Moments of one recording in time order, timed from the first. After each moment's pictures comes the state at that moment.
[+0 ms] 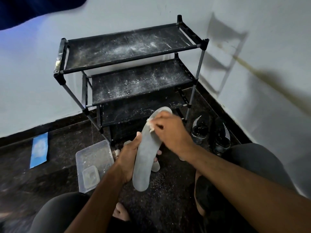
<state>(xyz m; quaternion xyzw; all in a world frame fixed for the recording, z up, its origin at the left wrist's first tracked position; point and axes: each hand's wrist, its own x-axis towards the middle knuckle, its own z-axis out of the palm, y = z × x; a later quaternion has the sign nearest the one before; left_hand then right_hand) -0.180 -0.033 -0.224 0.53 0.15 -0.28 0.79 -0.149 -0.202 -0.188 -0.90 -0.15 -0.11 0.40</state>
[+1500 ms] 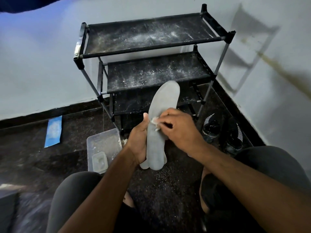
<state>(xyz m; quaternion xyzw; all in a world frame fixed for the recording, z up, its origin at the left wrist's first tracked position) -0.170 -0.038 -0.206 0.44 0.15 -0.24 0.85 -0.159 -0.186 -0.181 -0.87 -0.22 -0.11 0.42</state>
